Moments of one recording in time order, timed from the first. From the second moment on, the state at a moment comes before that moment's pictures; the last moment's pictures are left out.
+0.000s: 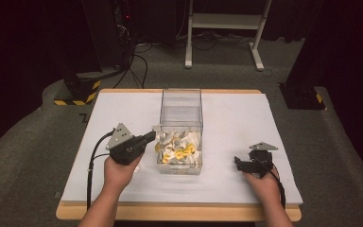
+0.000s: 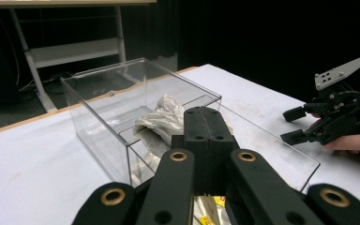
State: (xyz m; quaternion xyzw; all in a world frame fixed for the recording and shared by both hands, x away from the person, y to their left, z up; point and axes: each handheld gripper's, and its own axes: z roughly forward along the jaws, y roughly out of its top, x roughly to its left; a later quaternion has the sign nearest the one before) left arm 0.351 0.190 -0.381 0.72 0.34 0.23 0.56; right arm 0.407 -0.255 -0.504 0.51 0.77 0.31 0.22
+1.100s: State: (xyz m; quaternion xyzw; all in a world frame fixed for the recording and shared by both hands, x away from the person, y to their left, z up) left arm 0.334 0.238 -0.382 0.70 0.37 0.26 0.55; right arm 0.407 -0.255 -0.504 0.51 0.77 0.31 0.22
